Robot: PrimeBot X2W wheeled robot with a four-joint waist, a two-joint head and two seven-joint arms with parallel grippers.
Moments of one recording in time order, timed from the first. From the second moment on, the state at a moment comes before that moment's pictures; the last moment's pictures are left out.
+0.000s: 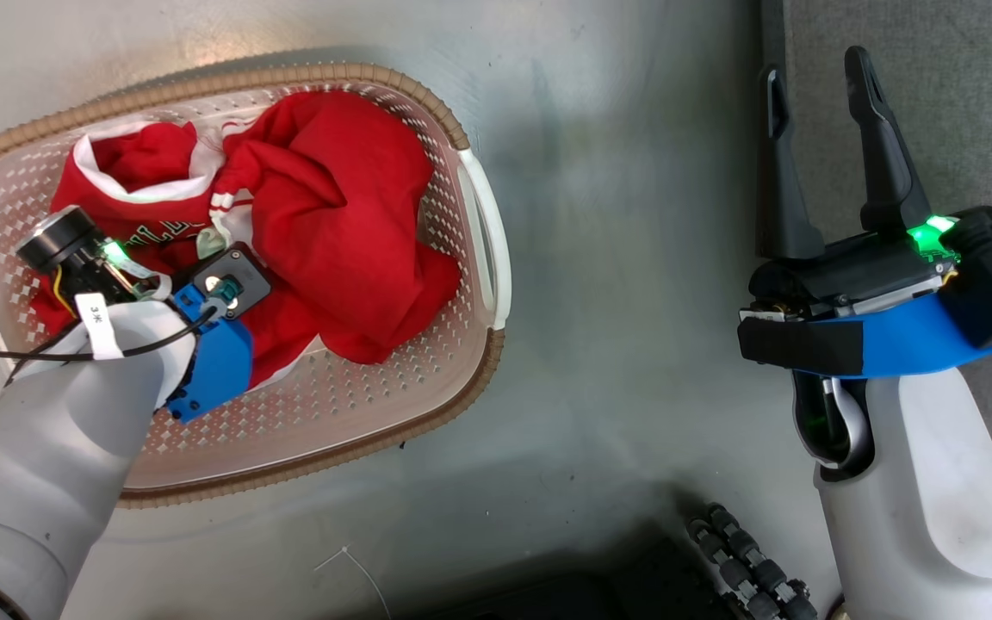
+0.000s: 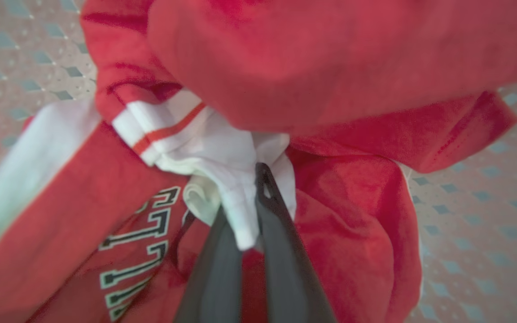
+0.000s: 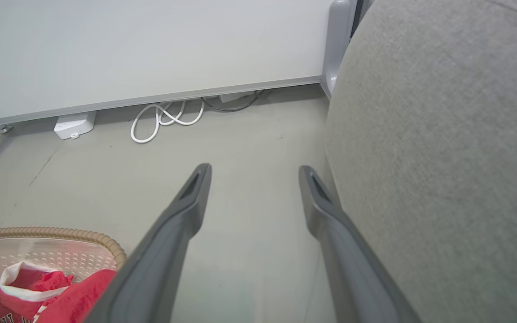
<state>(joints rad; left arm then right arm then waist) -1.12 0.31 -1.21 1.25 -0.26 -0.13 -0.26 -0.52 -0.05 0.10 0.05 0.16 0.13 -0.26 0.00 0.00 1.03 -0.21</state>
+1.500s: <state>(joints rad) -0.77 0.27 -0.90 0.62 -0.32 -0.10 -0.26 -0.35 -0.05 0.05 0.21 0.15 0.13 -0.26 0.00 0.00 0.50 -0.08</state>
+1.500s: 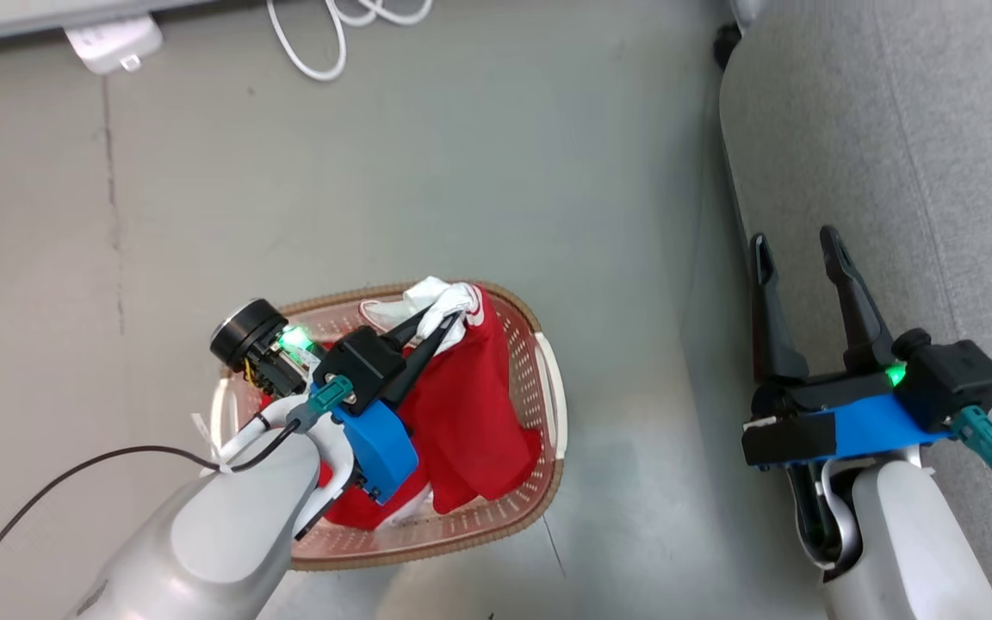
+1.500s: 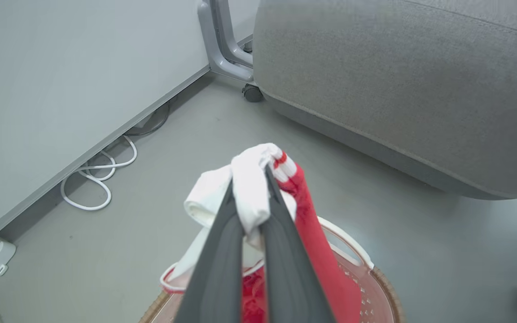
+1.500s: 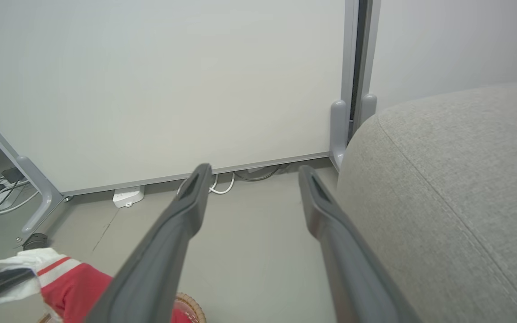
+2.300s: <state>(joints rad) -0.78 0.16 -0.71 0.45 -0.27 -0.10 -0.26 -0.22 -0.05 0.03 0.25 0.14 0.13 -0.26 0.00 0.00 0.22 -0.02</state>
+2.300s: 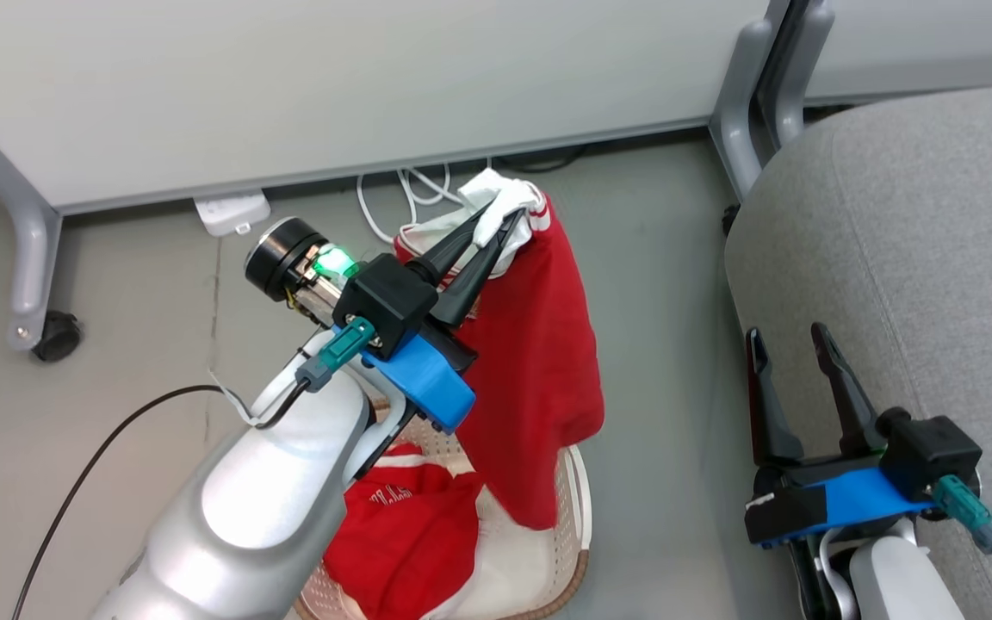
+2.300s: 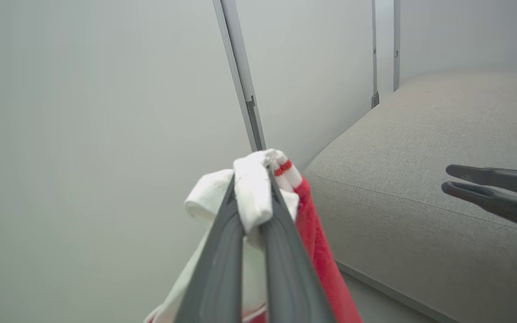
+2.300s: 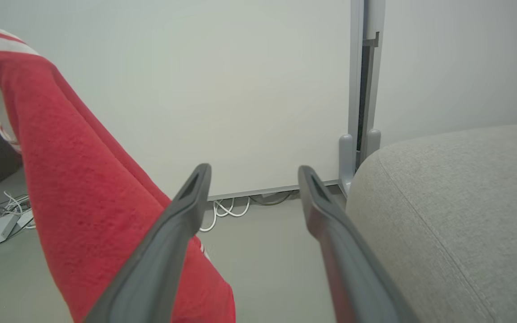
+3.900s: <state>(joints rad) -0.79 0.11 -0.69 0.46 -0.26 -0.11 -0.26 -0.39 -0.05 0.39 0.28 0.08 0.13 -0.26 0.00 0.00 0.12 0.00</state>
